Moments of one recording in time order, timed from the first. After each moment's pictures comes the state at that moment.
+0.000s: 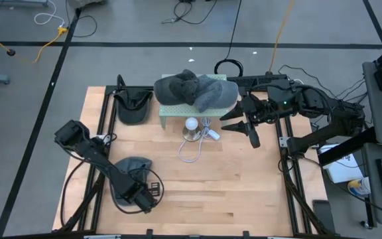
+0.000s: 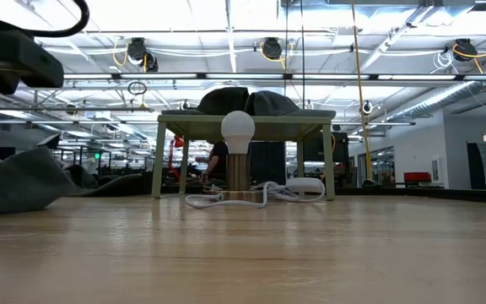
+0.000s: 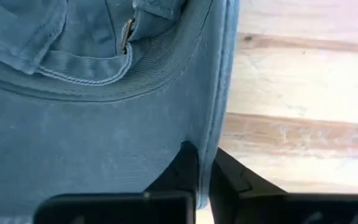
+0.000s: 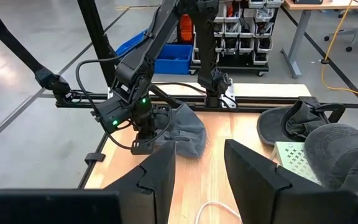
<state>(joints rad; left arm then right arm) -0.69 1.75 1.08 -0.86 0.01 -2.34 0.03 1.28 1.70 -0.76 -0.11 0.04</state>
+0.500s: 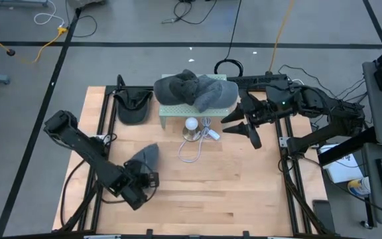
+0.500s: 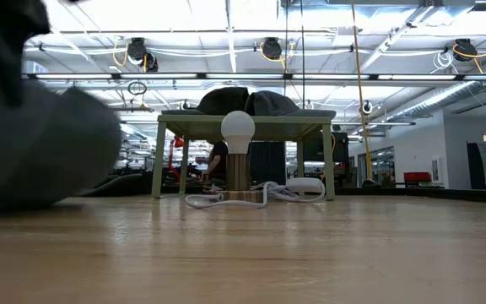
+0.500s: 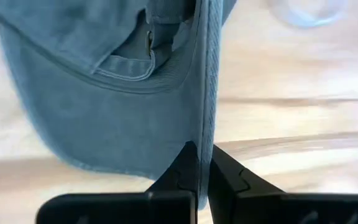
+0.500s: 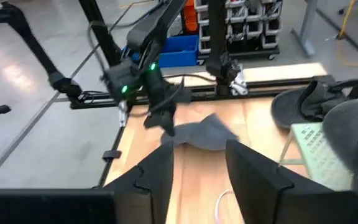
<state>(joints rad) -0.71 1.54 1.08 -0.92 -0.36 -2.31 0.03 1.28 1.70 -0.79 -0.14 0.14</state>
